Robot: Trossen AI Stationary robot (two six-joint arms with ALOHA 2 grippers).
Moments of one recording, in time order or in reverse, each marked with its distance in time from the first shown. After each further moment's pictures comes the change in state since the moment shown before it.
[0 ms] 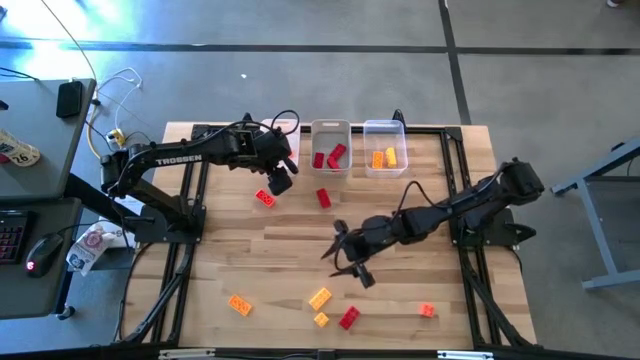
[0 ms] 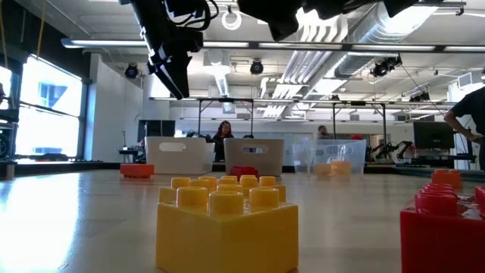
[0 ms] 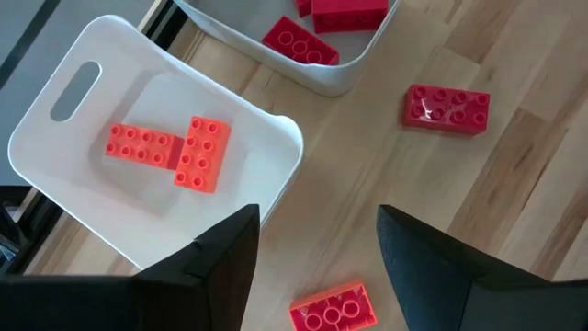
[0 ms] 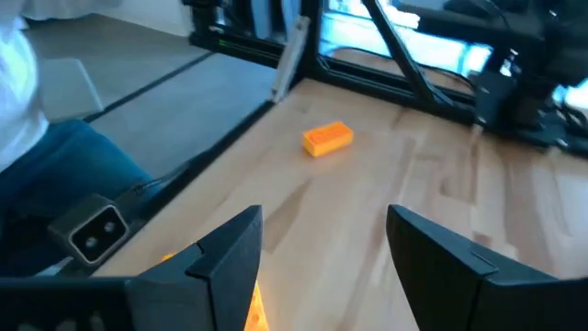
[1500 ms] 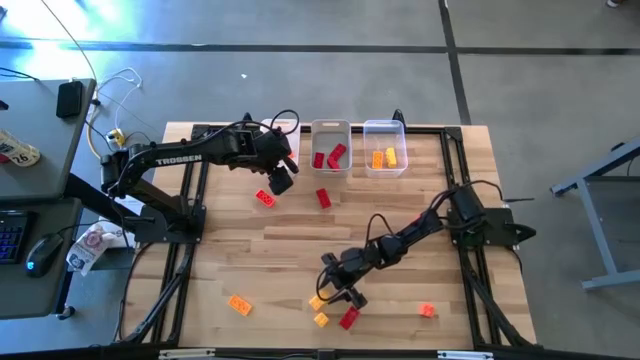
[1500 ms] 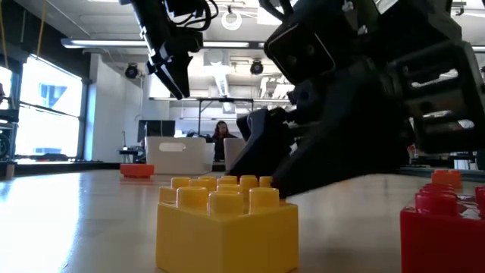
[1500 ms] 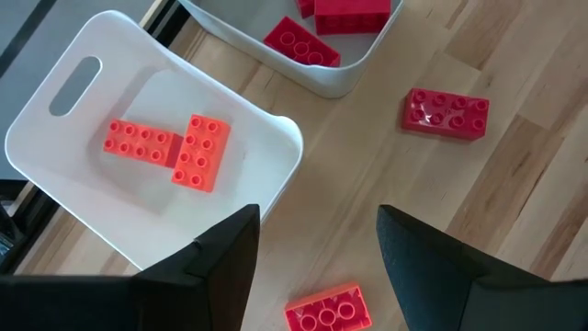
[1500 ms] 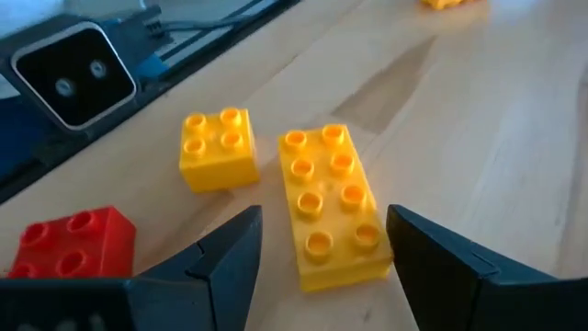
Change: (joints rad) left arm 0.000 0.000 0.000 0.002 0.000 -0.026; right arm 0.055 0.489 0.000 0.333 -0.127 0.041
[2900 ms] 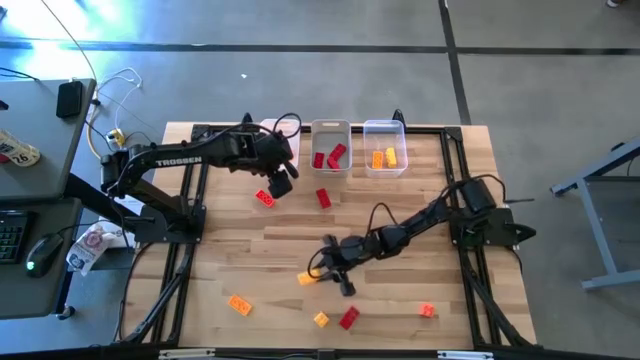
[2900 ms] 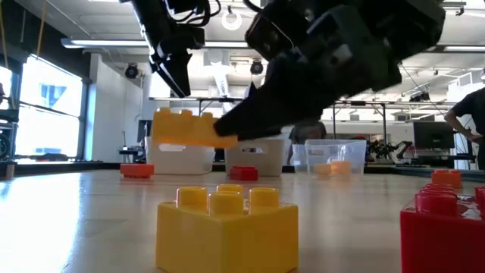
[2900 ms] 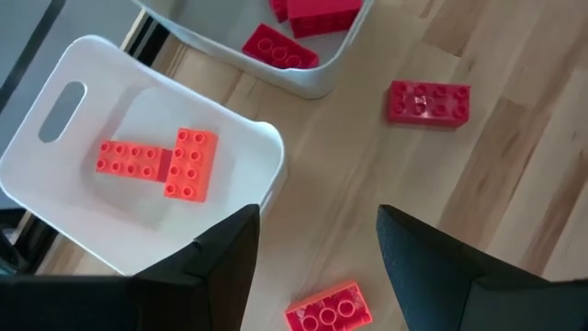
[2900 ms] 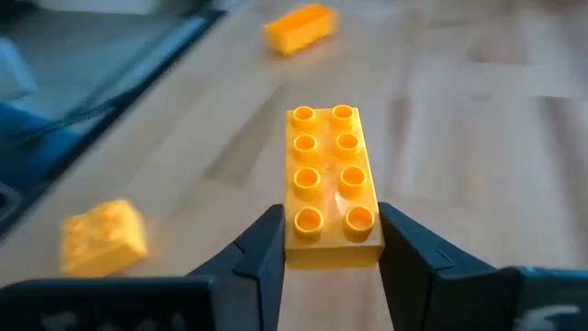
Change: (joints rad) left arm -0.030 0.000 0.000 0.006 -0.001 0.071; right arm -0.057 -0.123 0.000 -0.089 0.193 0.155
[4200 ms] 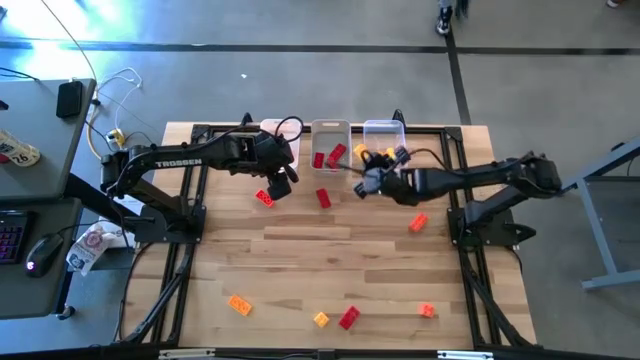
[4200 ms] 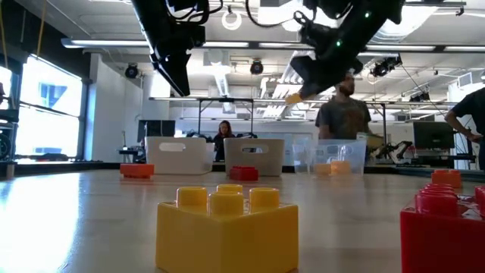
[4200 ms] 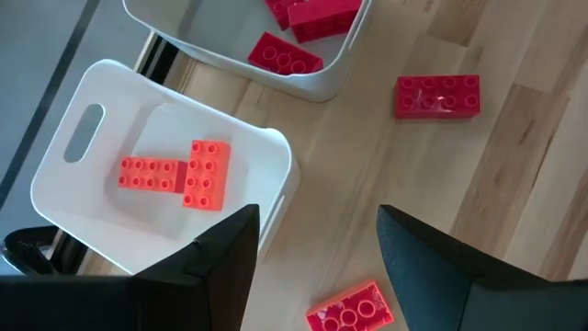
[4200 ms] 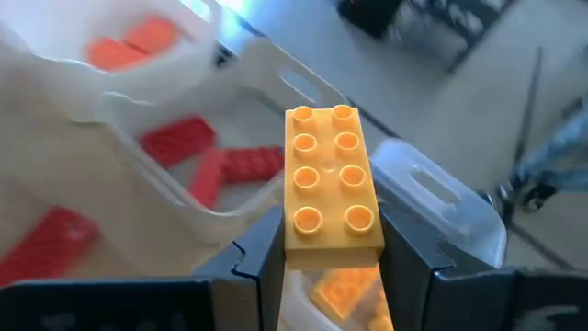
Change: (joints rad) left arm -0.030 0.000 0.000 0.002 -0.053 0.063; right arm -0.363 -0.555 0.000 -0.919 0.923 0.301
